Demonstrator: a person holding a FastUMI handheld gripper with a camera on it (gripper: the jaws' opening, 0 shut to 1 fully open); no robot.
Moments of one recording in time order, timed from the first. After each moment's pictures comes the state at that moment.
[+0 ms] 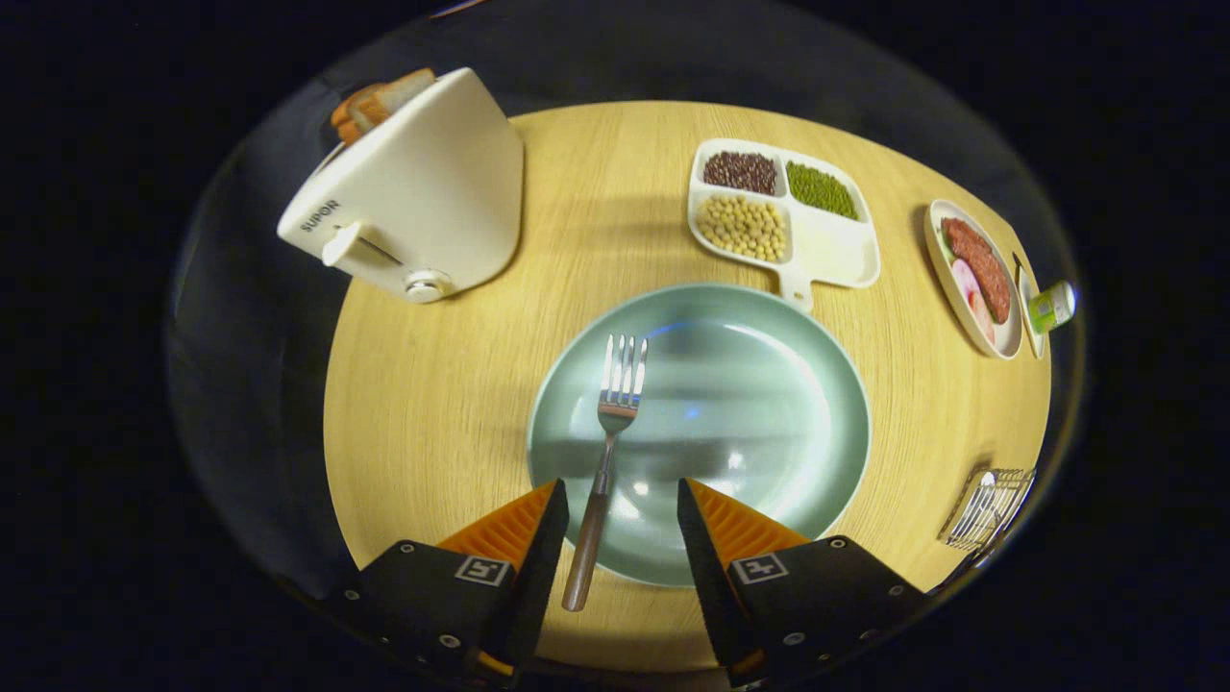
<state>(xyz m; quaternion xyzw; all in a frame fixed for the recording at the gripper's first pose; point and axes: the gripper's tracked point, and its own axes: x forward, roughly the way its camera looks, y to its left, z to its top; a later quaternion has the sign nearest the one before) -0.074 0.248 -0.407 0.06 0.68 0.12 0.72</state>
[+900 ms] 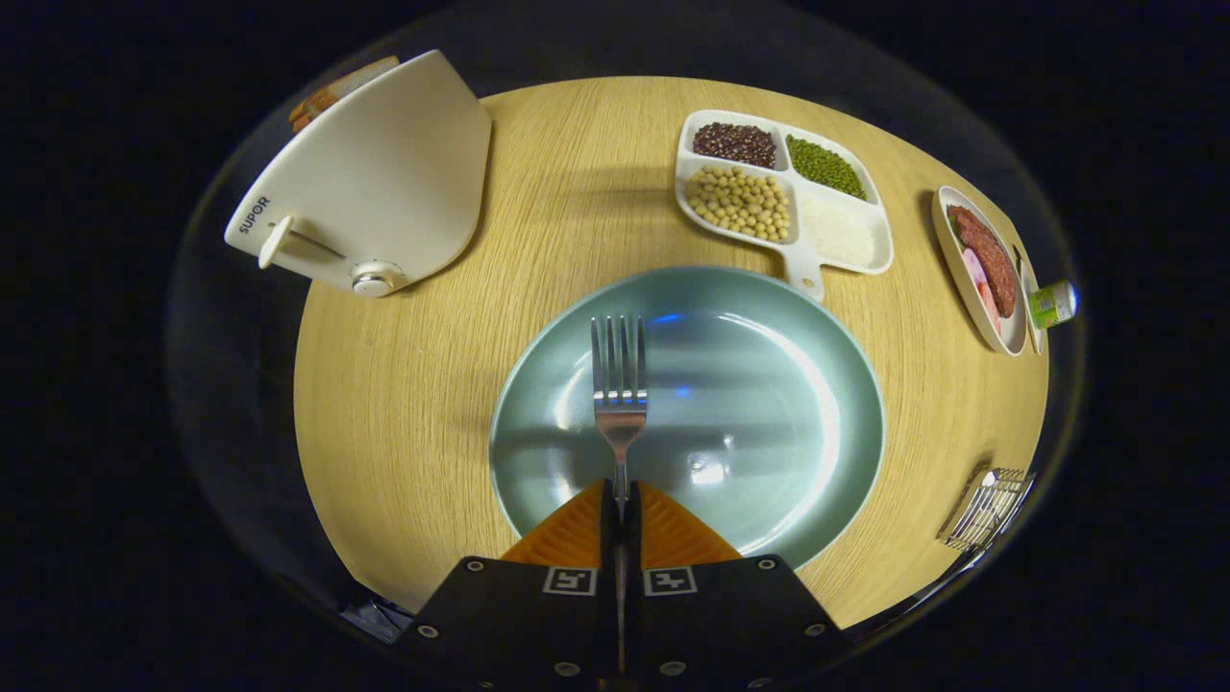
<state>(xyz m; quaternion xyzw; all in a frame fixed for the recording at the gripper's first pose) -0.073 0.237 -0.411 0.06 0.68 0.10 0.72</state>
